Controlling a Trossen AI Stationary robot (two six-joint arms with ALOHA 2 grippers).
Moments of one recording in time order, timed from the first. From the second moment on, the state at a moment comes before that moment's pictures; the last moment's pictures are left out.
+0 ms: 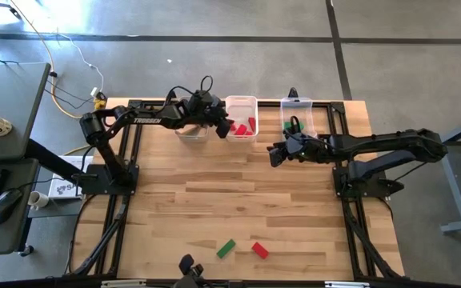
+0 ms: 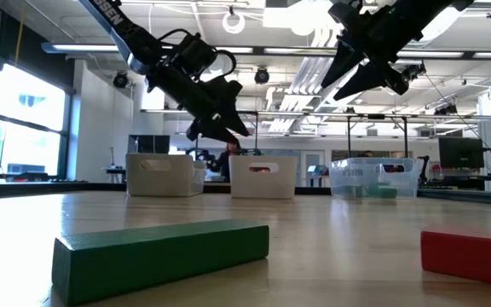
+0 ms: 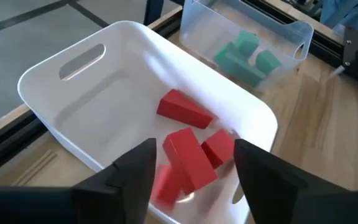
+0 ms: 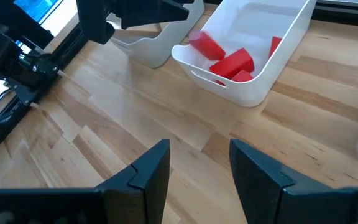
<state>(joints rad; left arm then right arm) 0.65 1.73 1.01 0.13 0.12 -0.21 -0.02 1.14 0.82 -0.38 0.39 0.86</state>
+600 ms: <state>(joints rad) 0.57 1.52 1.01 -0.22 0.20 -0.21 -0.01 1.14 0.82 -0.38 0.34 0.85</state>
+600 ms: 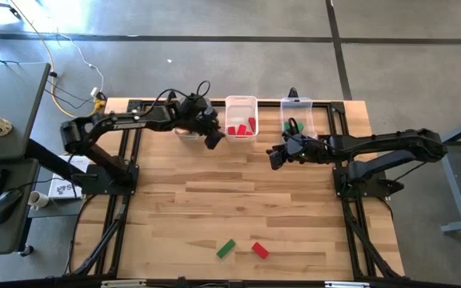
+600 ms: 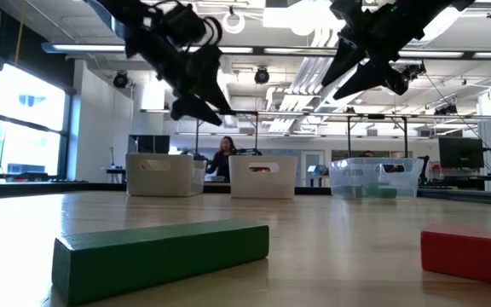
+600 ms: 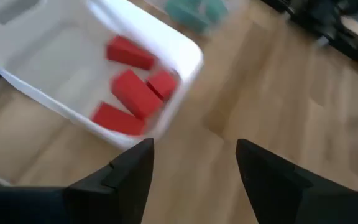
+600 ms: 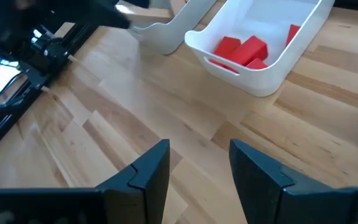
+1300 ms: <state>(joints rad) 0.15 1.26 1.01 -0.60 -0.10 -0.39 0.21 1.14 0.82 0.08 0.47 0.60</state>
